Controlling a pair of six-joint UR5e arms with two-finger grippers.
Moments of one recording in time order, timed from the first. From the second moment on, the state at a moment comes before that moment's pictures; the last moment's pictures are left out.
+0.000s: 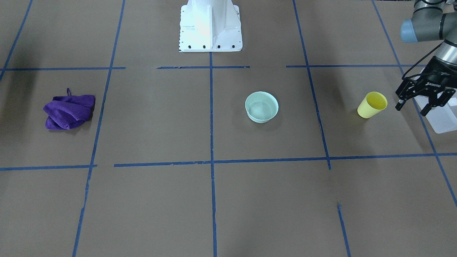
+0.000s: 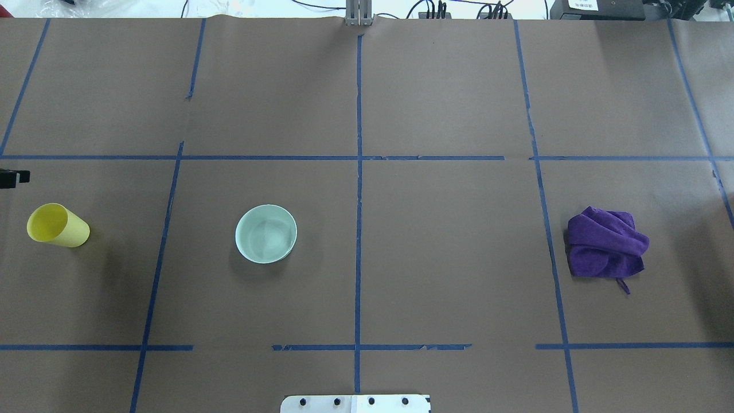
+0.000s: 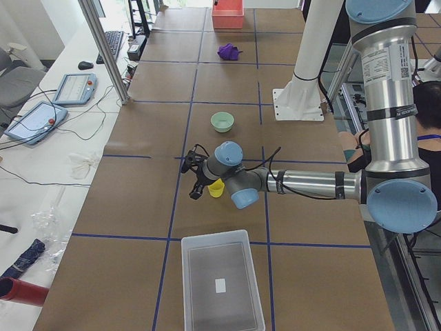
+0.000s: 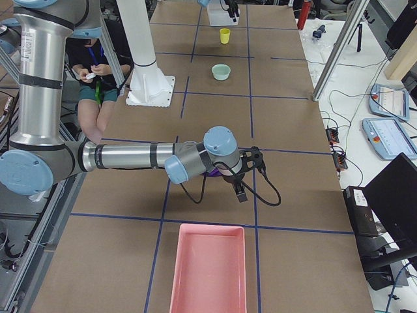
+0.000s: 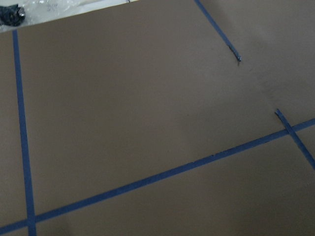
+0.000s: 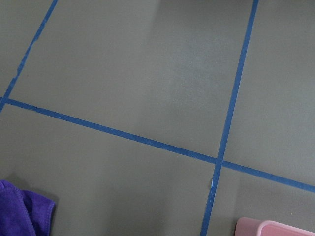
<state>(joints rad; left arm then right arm) -1.03 -1.37 -1.68 -2.62 -1.99 -0.76 1.51 -1.71 1.77 -1.15 2.35 0.11</state>
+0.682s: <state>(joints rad) -0.90 -1.28 -1.68 -2.73 -1.95 -0.86 1.51 -1.72 1.77 -1.15 2.35 0.11</state>
